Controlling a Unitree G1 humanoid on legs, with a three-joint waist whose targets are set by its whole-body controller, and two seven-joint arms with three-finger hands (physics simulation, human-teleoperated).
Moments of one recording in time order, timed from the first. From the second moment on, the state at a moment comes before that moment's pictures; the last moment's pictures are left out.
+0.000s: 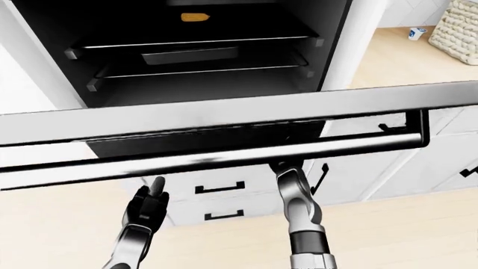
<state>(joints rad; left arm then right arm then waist) 0.04 -0.08 0.08 -0.05 -0.99 0.19 0.54 -0.42 -0.07 -0.16 0.34 0.91 0.19 -0.16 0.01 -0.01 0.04</state>
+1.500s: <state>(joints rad) 0.02 -0.08 0.07 0.00 -0.92 0.06 0.31 -1.08 -0.24 -0.18 0.70 0.80 0.15 -0.04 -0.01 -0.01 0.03</state>
